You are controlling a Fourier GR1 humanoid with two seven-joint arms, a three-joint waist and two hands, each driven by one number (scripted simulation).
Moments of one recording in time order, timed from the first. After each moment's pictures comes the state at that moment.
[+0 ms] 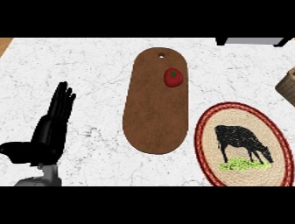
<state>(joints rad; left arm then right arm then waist) -0.03 0.05 -0.05 -1.68 0.02 0.13 0.01 0.20 -1.30 -0.53 -1.24 -0.20 0.45 -0.72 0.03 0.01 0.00</state>
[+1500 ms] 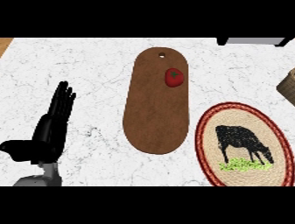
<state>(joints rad) -0.04 0.05 -0.03 -1.65 0.02 0.11 0.00 -0.51 -1.13 -0.06 -0.53 0.26 0.30 -0.91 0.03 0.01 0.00</state>
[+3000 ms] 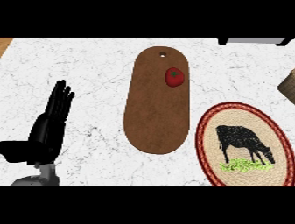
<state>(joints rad) -0.04 0.05 -0.03 -1.68 0.03 0.10 0.03 -0.77 -1.28 -0.27 -0.20 0.04 0.46 -0.79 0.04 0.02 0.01</state>
